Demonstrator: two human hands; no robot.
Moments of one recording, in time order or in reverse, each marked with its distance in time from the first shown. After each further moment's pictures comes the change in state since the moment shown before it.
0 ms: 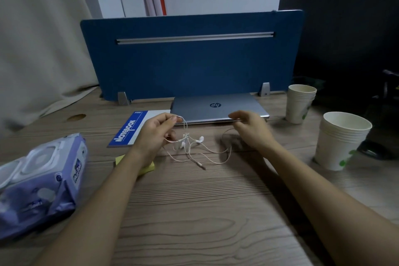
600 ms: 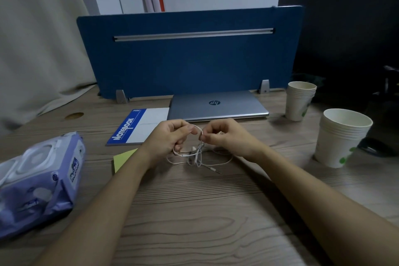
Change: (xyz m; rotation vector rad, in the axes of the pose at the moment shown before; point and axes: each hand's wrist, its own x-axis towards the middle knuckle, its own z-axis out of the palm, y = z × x) left_hand -0.007 0.002 0.019 0.168 -0.229 0.022; right_hand -0.028 -0.031 0.022 0.392 -0.500 -0.119
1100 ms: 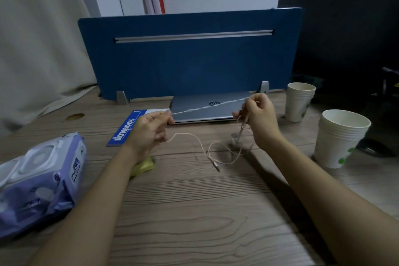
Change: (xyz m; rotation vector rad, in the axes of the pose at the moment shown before) left_hand -0.004 0.006 -0.030 -0.275 0.180 -0.041; right_hand 0.006 -0.001 -0.044 0.309 0.726 -0.047
